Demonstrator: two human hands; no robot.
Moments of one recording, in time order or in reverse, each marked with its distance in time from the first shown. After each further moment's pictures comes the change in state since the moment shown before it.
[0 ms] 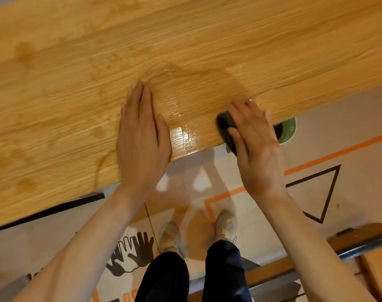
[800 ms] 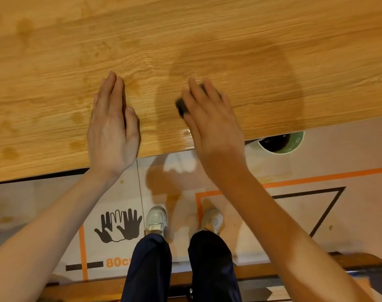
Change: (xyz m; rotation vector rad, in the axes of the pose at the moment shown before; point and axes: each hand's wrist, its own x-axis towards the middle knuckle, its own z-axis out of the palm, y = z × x) left_hand 0.003 0.003 0.002 0.097 0.043 -0.130; right_hand 0.057 0.001 0.000 -0.089 -0.292 -0.187
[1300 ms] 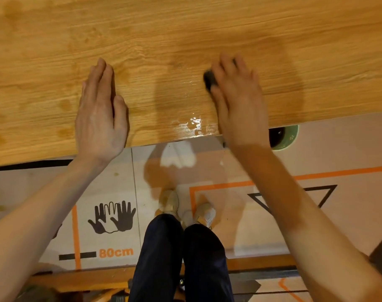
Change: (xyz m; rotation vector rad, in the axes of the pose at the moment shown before) left_hand -0.002 0.002 0.001 0.004 0.000 0.004; right_hand 0.011 0.049 -0.030 -0.004 0.023 0.069
